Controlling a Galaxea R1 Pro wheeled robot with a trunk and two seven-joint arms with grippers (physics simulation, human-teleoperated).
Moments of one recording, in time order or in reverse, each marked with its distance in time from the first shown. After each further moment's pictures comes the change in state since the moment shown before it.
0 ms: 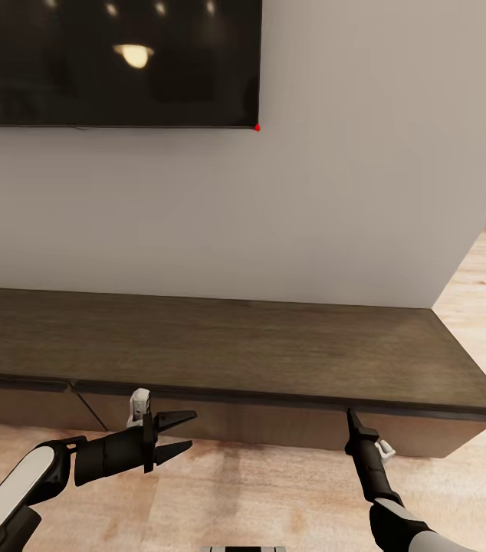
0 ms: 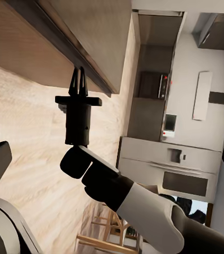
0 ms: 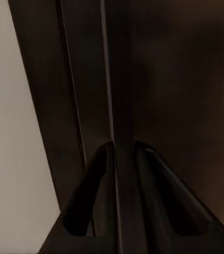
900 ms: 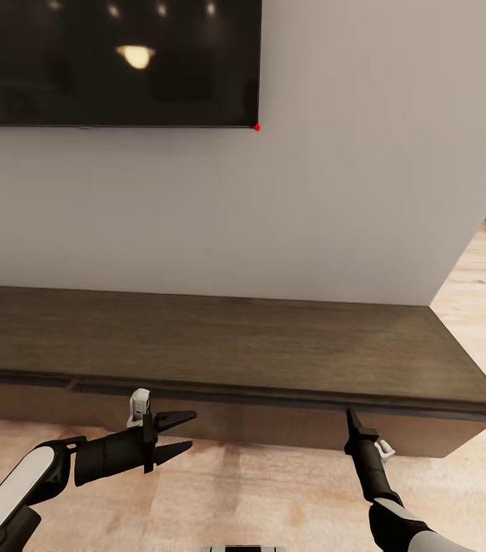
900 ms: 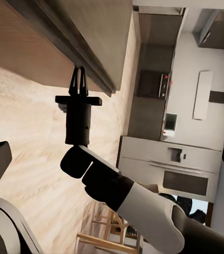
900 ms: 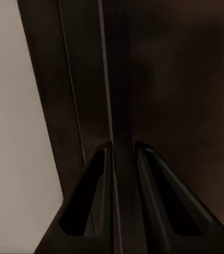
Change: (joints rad) left arm 0.000 0.001 -0.001 0.000 0.000 0.000 0.000; right arm 0.000 0.002 -0.001 -0.002 -0.001 0.002 -0.004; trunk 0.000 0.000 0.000
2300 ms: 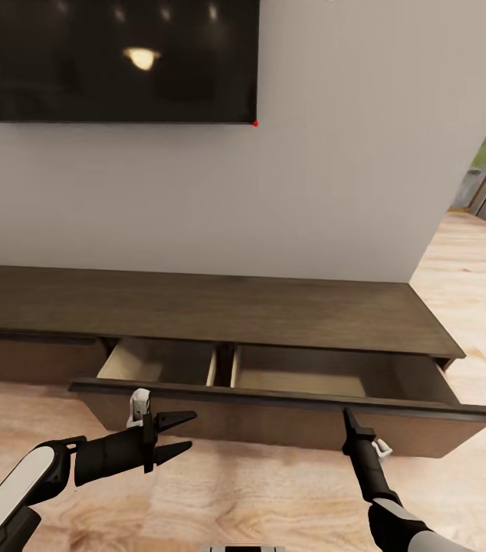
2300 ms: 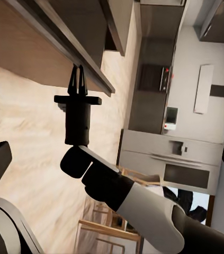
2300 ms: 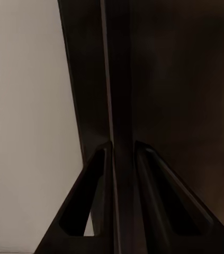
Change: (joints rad) left arm 0.000 0.001 -0.001 0.000 0.000 0.000 -0.001; right arm 0.000 0.000 0.033 0.000 0.005 0.000 0.002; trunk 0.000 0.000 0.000
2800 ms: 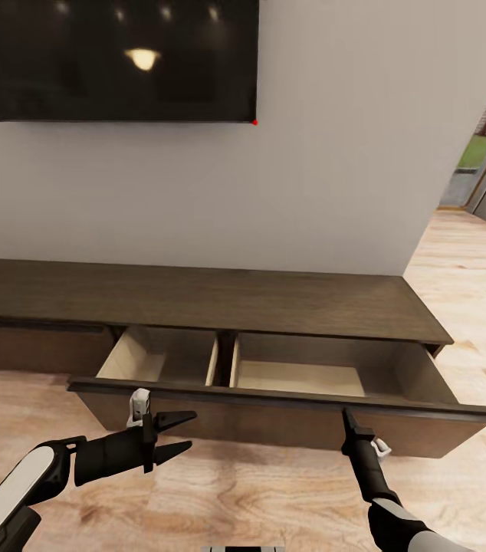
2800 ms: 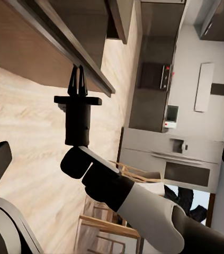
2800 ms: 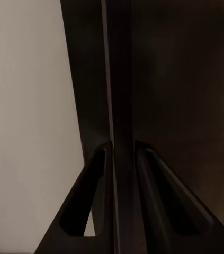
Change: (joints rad) left arm 0.000 0.000 0.001 0.002 0.000 0.000 0.000; right arm 0.000 0.000 0.012 0.000 0.002 0.000 0.002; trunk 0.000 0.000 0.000
